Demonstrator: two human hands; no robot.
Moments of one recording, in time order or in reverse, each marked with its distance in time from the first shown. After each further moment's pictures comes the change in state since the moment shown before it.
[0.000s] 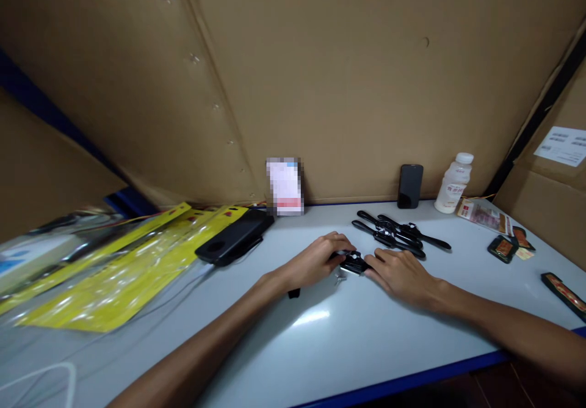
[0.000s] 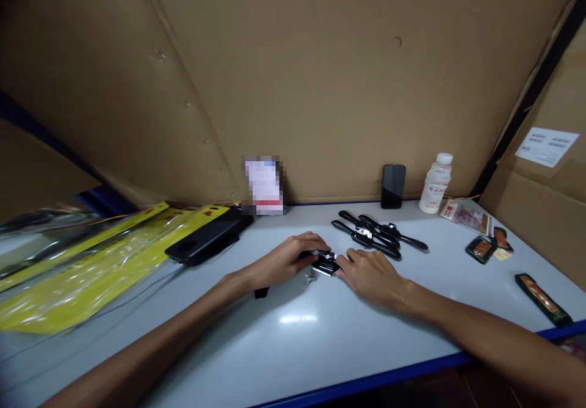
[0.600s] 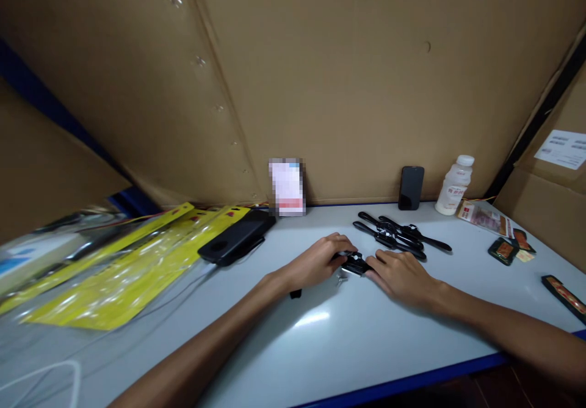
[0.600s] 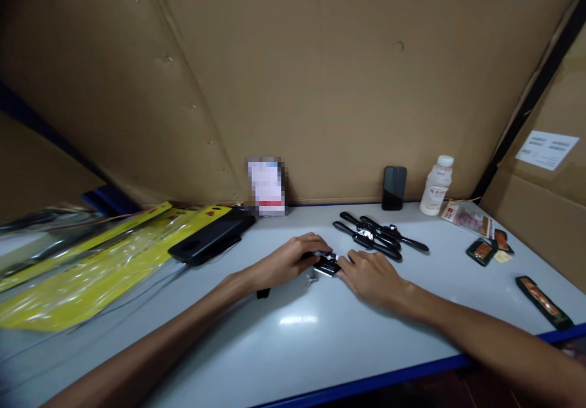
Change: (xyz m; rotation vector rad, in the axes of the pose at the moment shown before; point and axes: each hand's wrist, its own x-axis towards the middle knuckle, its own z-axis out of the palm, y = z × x) left_hand 0.000 0.001 0.001 0.010 0.012 0.011; right_hand 0.000 0.000 0.002 0.007 -0.006 0.015
